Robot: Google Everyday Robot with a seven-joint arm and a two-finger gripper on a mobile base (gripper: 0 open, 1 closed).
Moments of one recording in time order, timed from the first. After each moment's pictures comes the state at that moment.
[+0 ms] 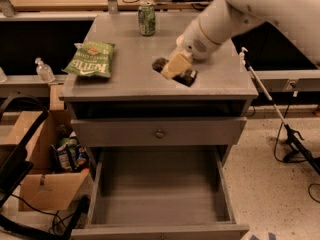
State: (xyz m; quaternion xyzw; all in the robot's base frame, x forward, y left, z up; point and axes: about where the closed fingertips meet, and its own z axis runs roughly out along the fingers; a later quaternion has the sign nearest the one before) arm 0.642 -0.056 0.907 -0.53 0.78 0.11 0.31
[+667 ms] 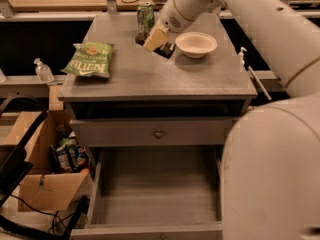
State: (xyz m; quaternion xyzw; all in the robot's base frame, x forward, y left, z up) arm 0.758 -0.006 0.927 -0.55 0.75 0.09 0.36
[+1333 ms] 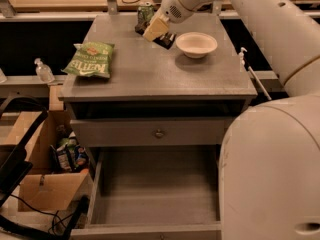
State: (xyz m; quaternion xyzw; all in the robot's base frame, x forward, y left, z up) arm 0.772 -0.005 0.956 -0.55 0.74 0.08 0.39
